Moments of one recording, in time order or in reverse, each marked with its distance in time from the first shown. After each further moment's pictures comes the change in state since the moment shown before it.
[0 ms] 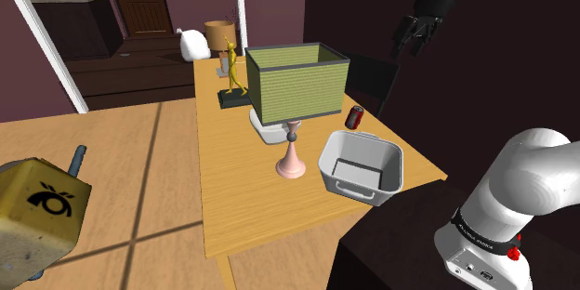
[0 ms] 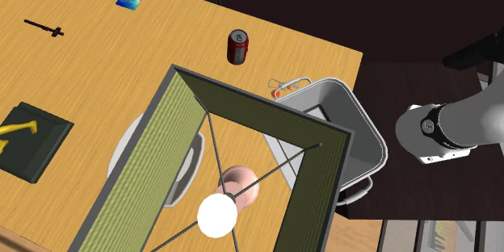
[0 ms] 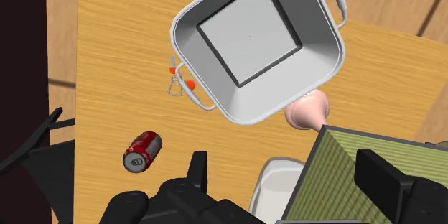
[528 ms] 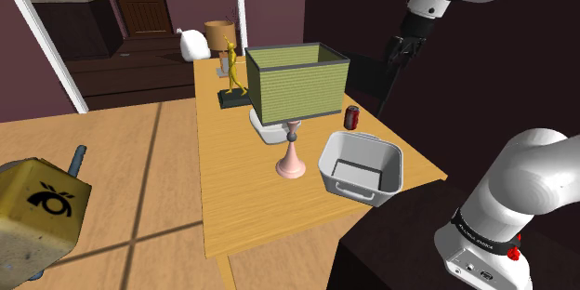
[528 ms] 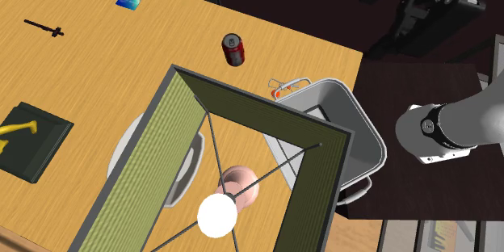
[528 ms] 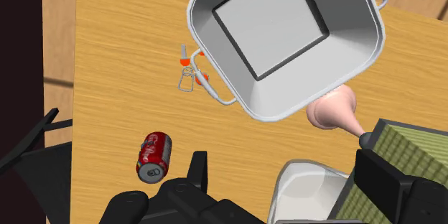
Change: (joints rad) arm -0.013 0.108 -0.088 -0.080 -0.026 0.174 -0.088
